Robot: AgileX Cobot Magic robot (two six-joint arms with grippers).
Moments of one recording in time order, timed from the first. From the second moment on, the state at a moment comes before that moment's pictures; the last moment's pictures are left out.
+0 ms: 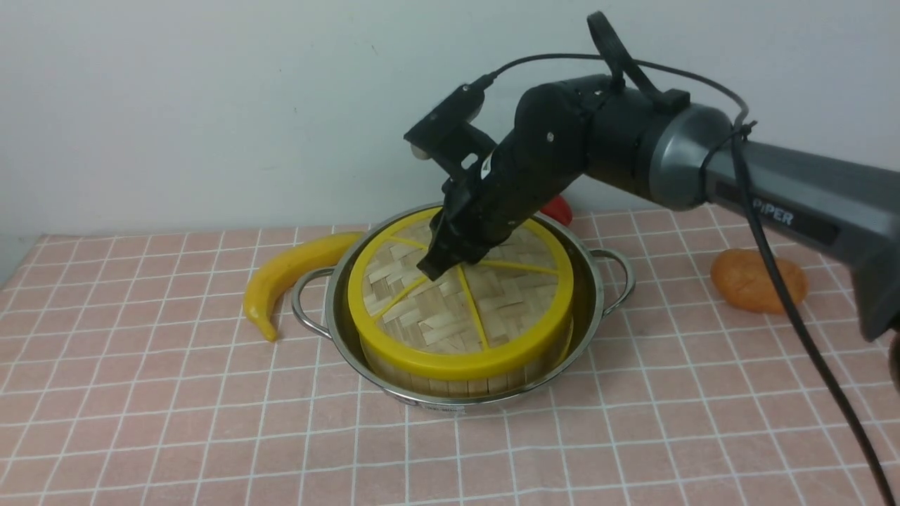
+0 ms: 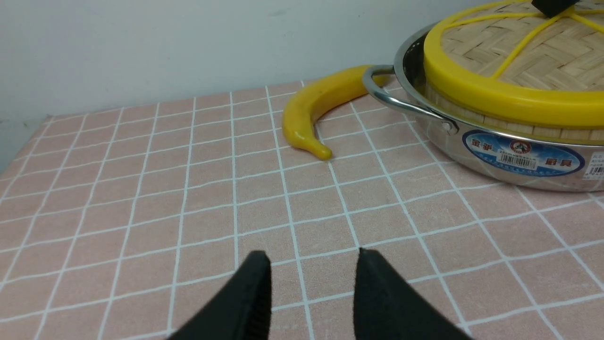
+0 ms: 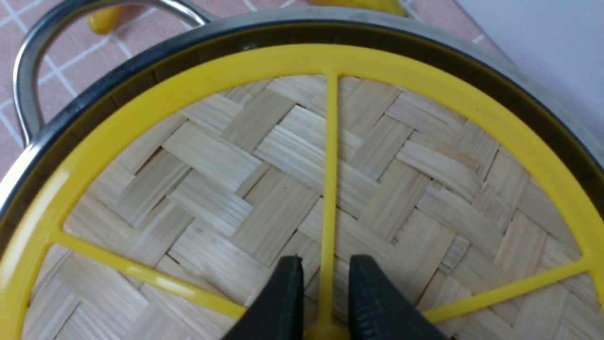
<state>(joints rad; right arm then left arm) 0.60 2.21 -1.94 0.22 0.85 -0.35 0.04 0.00 0.01 -0.28 0.37 0.39</state>
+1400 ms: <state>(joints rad) 0.61 2.19 -1.93 0.06 0.85 -0.19 0.04 0.00 0.01 -0.28 0.37 0.39</state>
